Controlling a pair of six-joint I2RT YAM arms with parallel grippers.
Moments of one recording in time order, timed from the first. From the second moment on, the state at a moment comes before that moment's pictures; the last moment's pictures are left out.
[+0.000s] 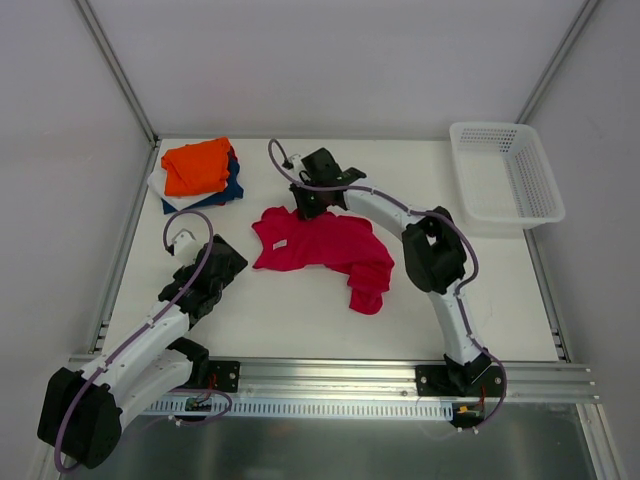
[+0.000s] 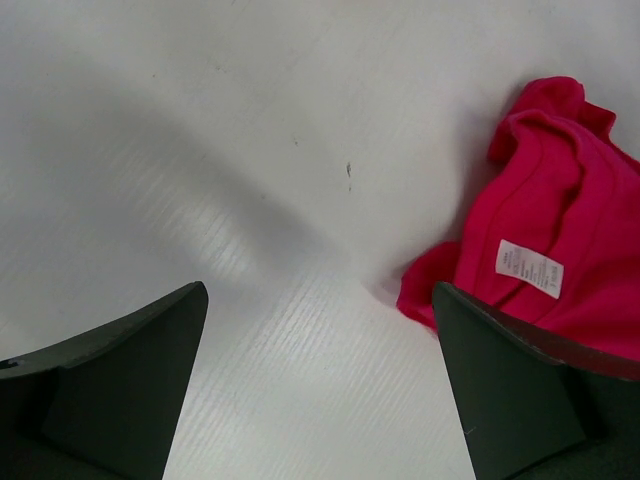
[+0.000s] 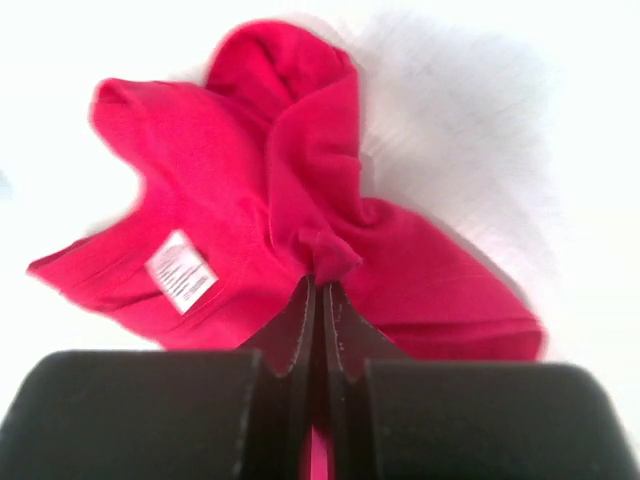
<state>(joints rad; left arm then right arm) -0.41 0.85 0.41 -0.36 -0.52 -1.01 0.71 2.25 1.90 -0.55 -0.21 0.06</state>
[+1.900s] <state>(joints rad) -0.41 0.79 0.41 -0.34 -0.48 -1.01 0.18 1.87 1.71 -0.69 0.66 0.18</state>
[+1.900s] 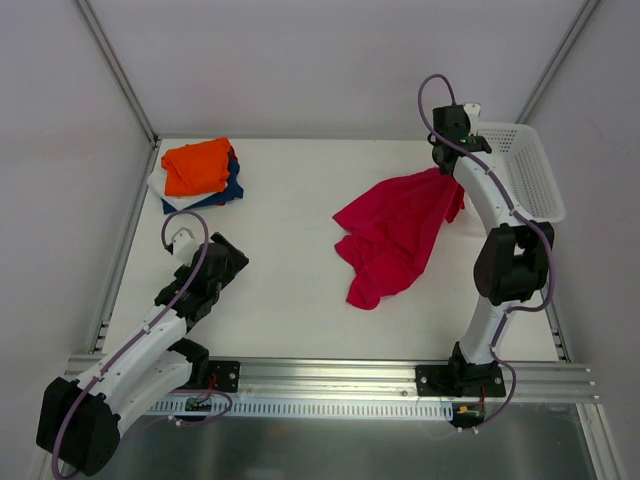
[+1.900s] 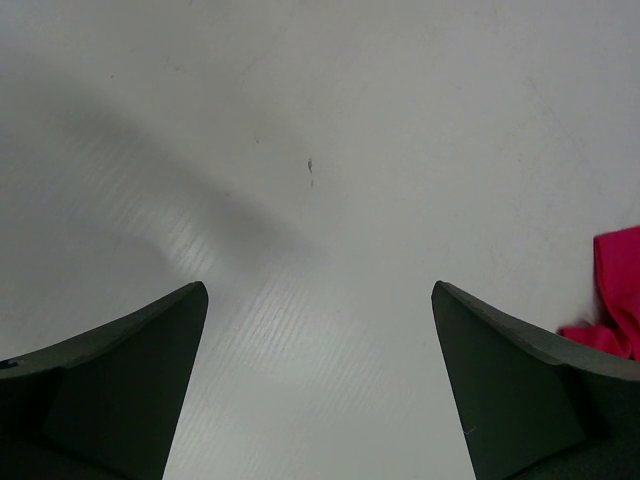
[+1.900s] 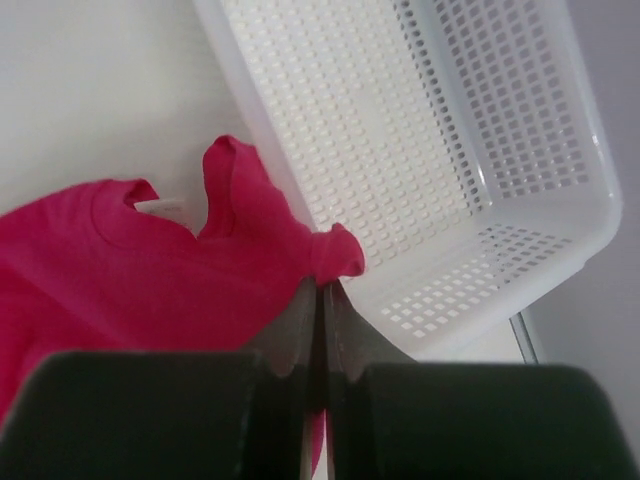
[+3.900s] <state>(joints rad) -0.41 0.83 0.41 -0.31 -0.45 -1.01 0.67 2.26 1.88 -0.71 0.26 0.18</state>
